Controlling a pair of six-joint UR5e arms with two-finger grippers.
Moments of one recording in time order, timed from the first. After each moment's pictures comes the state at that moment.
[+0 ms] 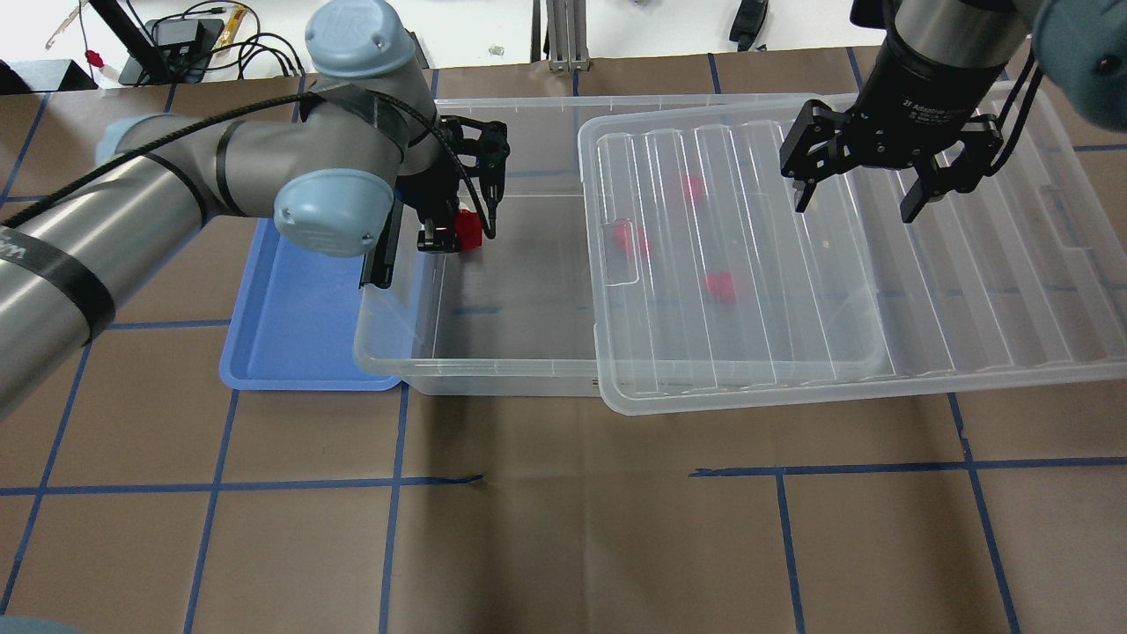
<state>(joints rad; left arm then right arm) -1.70 -1.86 -1.62 -1.18 1.56 1.44 1.53 -1.56 1.53 -1.46 -1.54 0.12</state>
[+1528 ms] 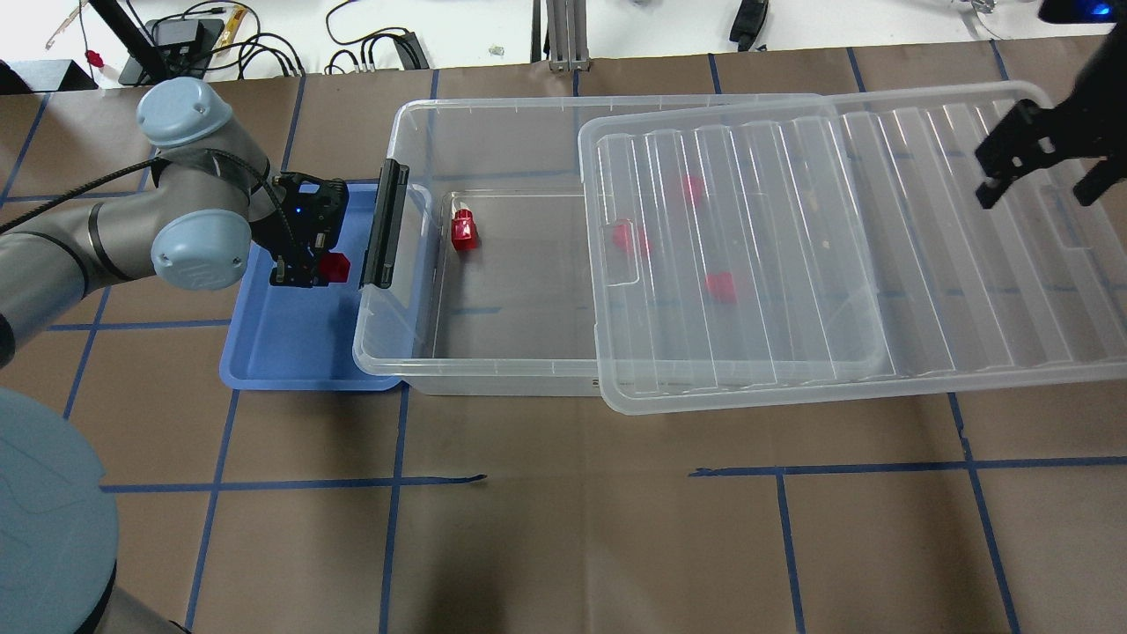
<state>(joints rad) -1.37 -1.99 -1.82 -0.90 1.55 1.86 1.12 -1.53 1.54 -1.47 -1.56 -0.49</state>
